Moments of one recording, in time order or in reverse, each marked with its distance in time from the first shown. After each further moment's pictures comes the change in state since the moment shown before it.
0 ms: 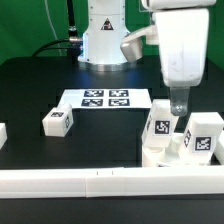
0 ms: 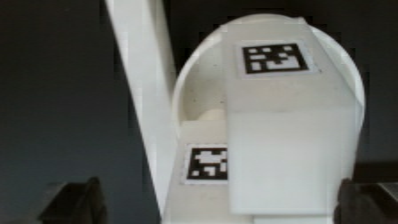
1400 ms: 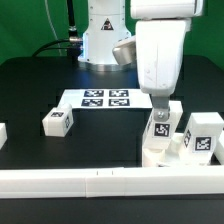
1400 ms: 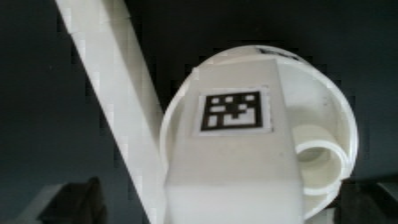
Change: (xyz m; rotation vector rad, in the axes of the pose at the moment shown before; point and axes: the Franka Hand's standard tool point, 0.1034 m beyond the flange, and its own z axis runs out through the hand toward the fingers) arm -0.017 -0.011 0.014 0.012 -0.035 0.183
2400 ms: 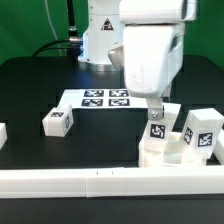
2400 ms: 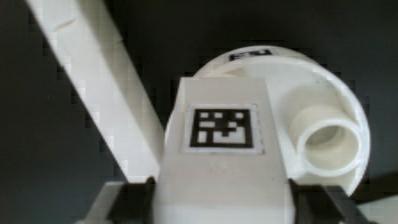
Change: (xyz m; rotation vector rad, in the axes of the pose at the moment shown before) arm -0.005 0.000 0.003 0.005 -0.001 0.205
